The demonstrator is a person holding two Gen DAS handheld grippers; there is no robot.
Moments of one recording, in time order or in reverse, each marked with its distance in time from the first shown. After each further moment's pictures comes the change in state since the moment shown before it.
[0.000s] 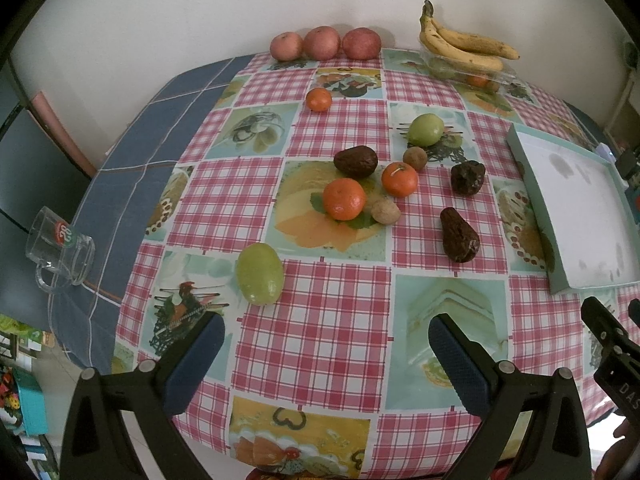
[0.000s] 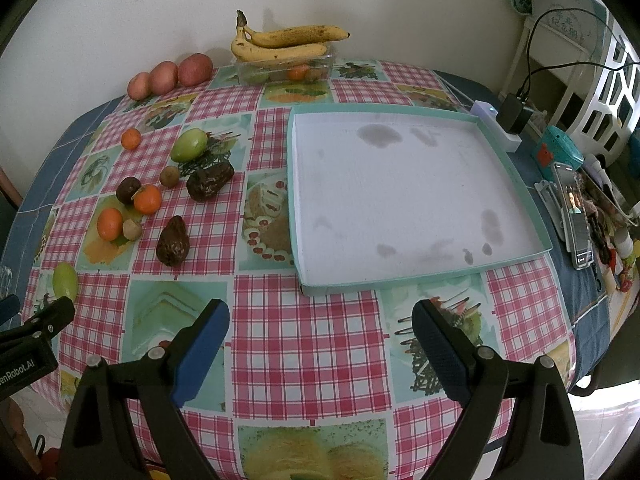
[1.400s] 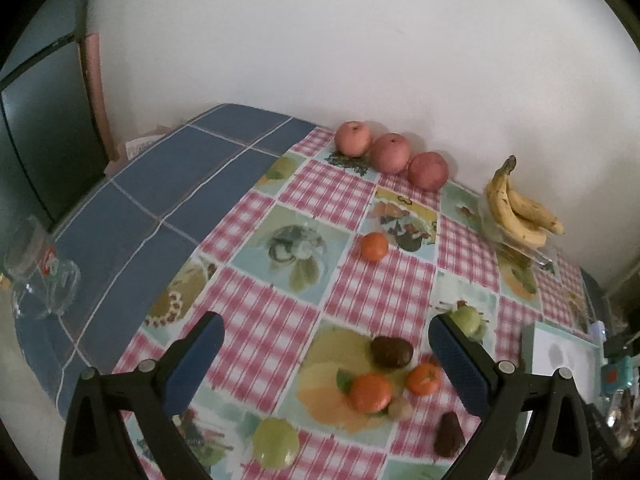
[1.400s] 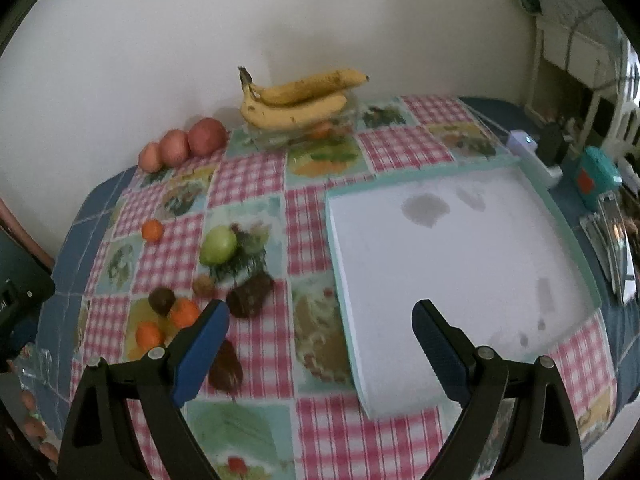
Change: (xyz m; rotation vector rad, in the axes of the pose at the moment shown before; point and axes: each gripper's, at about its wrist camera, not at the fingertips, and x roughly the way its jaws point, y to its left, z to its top) left arm 0.016 0.081 0.115 -0.340 -0.207 -0.077; right arm 0.016 0.013 0.098 0.110 -0.107 0.140
